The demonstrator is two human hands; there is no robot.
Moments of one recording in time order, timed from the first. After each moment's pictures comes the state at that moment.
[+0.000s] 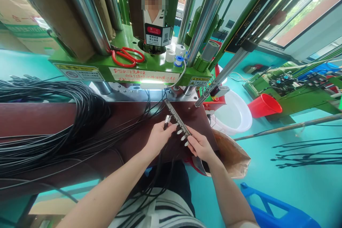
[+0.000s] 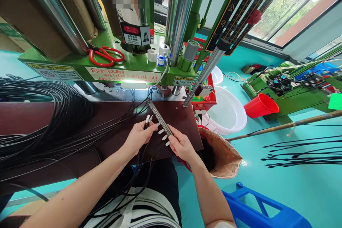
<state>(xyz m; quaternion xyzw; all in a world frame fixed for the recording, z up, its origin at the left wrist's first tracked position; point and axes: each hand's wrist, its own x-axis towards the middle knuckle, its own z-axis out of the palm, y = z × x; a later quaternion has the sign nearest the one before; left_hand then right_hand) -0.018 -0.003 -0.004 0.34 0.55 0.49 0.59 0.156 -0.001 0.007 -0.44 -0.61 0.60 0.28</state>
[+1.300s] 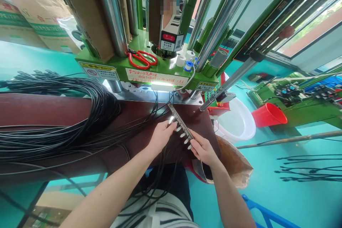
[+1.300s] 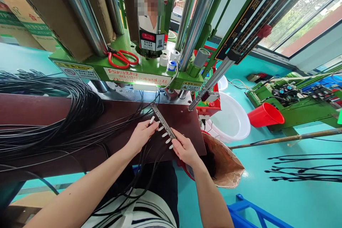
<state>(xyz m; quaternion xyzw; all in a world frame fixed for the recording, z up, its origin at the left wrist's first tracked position) -0.030 0.002 -0.002 0.39 0.56 0.50 0.53 0.150 -0.002 0.018 -0.47 -0.61 0.59 0.25</state>
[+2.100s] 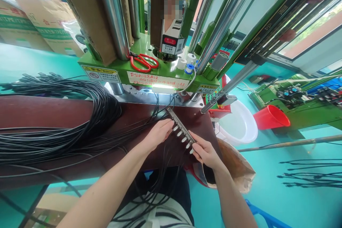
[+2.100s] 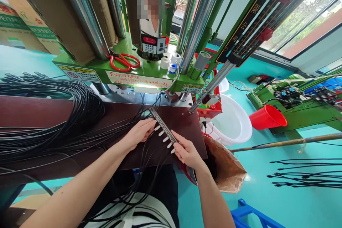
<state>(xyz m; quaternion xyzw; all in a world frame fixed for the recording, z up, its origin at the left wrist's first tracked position) -0.053 0.009 0.012 0.40 0.50 0.43 0.63 0.162 0.003 0.010 -0.43 -0.61 0.62 0.23</state>
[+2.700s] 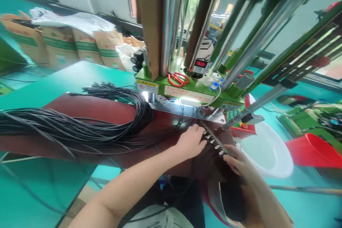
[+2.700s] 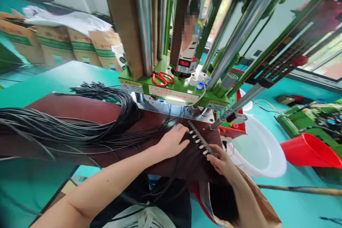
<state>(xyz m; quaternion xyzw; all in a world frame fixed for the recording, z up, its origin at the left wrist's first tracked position) -0.038 0.012 0.029 0.72 0.59 0.30 0.21 0.205 0.046 0.014 -0.53 -0.61 0.56 0.15</state>
